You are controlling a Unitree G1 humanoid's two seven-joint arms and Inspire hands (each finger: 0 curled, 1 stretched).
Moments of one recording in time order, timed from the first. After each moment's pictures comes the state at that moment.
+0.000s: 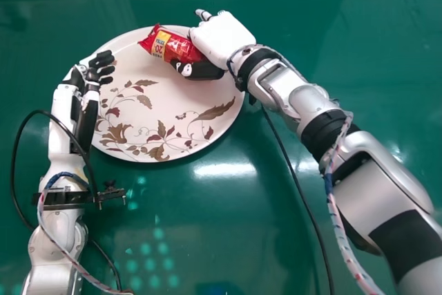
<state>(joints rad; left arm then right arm) 0.03 0.15 0.13 -0.13 0.16 -0.39 0.09 -1.20 -0.22 0.67 1.07 -1.08 -0.23 -0.26</state>
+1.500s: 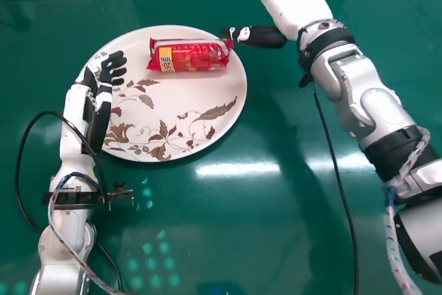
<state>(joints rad) 0.03 0.13 0.09 -0.13 0.20 -0.38 0.09 -0.91 -0.55 0.43 0.41 -0.87 -0.01 -0.03</state>
